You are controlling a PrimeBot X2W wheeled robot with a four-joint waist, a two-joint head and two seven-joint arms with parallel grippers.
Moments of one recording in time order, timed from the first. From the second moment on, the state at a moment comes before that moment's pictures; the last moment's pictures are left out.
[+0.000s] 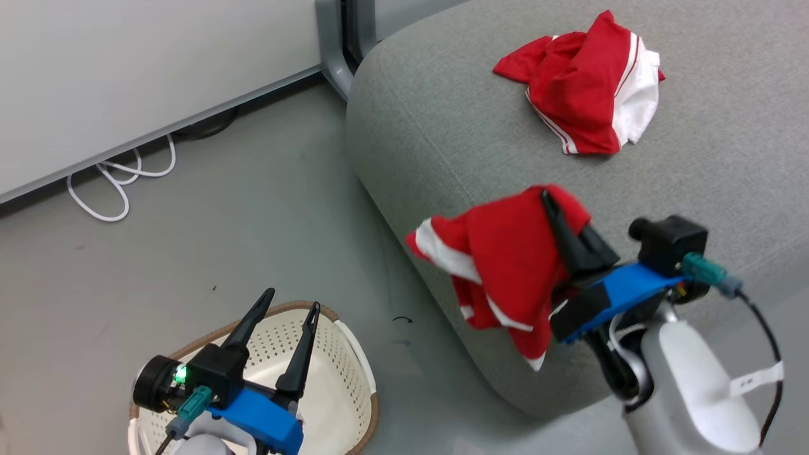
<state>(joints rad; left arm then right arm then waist) -0.19 0.32 -0.51 0.32 -0.37 -0.03 -0.26 -0.38 -0.05 0.19 0.31 0.31 0.13 -0.06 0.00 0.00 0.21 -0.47</state>
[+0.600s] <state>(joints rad) -0.29 0.38 -0.49 0.13 -0.30 0.00 -0.26 -0.95 -0.20 -0.33 0.20 0.41 0.13 0.18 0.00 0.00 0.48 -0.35</state>
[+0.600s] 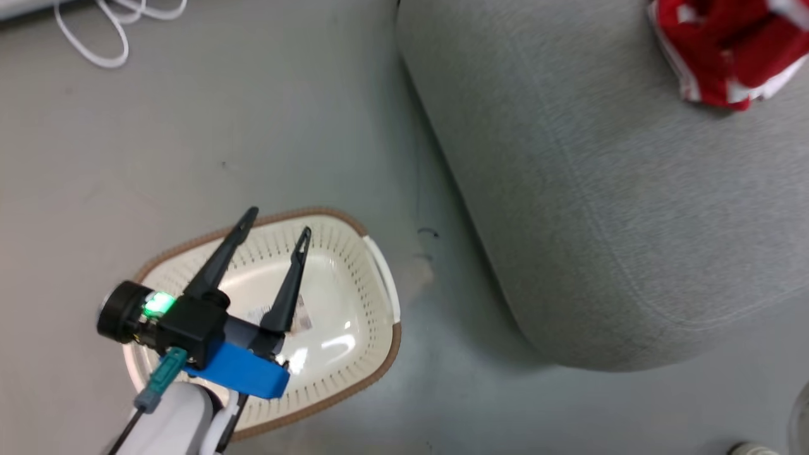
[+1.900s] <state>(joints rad) -0.29 0.33 -0.45 0.06 -0.32 0.02 -0.26 -0.82 -0.29 -0.44 0.58 0.23 0.13 0.11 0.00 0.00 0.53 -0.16</state>
